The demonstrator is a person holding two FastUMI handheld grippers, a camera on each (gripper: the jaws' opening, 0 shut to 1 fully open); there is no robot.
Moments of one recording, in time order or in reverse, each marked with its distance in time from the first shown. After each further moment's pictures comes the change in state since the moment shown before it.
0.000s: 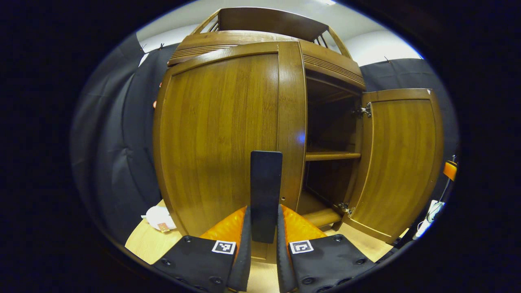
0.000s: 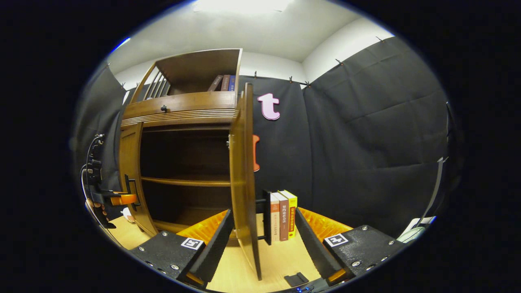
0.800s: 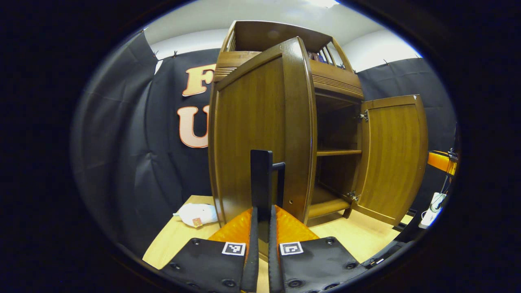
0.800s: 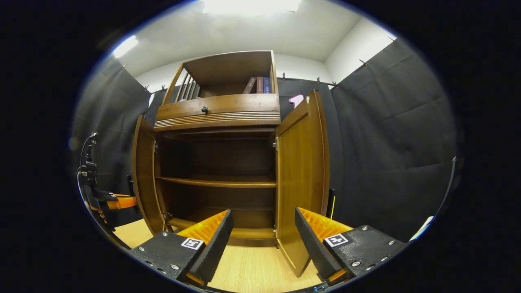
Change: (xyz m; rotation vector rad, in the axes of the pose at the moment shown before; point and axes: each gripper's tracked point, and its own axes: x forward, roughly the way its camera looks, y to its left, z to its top) left arm -0.106 0.074 -0.003 0.038 -0.032 0.090; right arm -0.016 0.094 0.003 0.008 -0.003 0.179
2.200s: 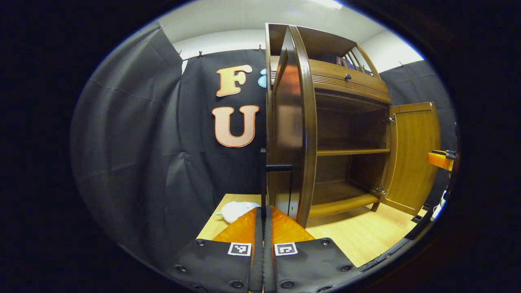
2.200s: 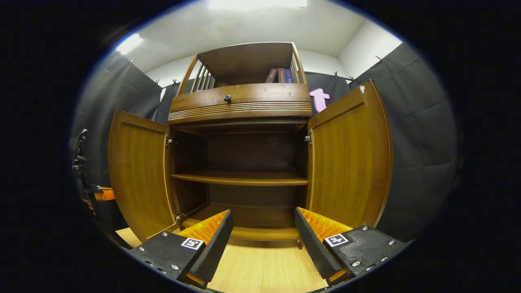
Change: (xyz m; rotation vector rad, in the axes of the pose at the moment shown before) left arm -0.039 0.128 0.002 -0.012 0.000 0.137; right arm 0.042 0.078 -0.015 -0.010 0.043 0.090
